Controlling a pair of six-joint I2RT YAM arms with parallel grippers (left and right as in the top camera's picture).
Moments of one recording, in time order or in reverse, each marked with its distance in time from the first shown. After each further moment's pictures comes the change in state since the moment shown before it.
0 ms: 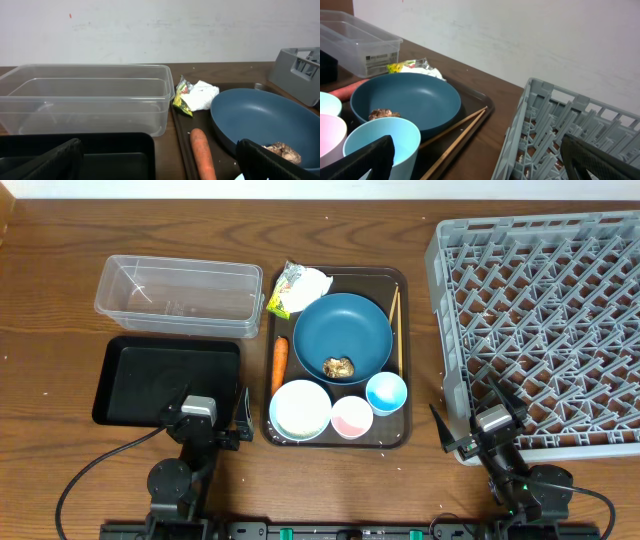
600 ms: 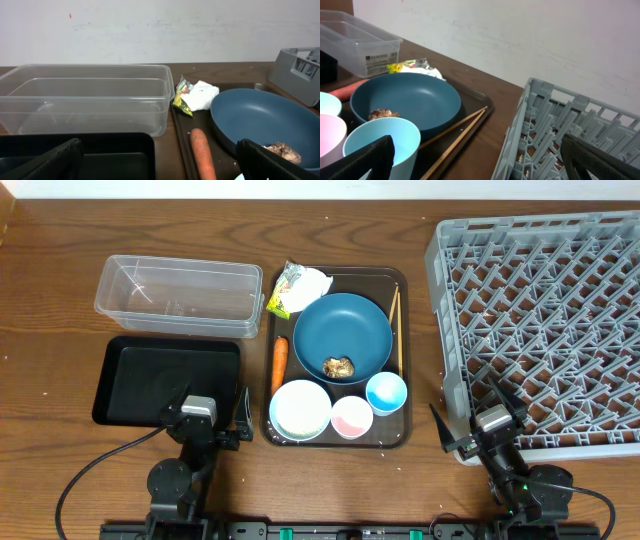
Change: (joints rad) left arm 0.000 0.000 0.000 0.003 0.000 0.000; right arm 0.000 0.000 0.000 0.000 0.002 -0.001
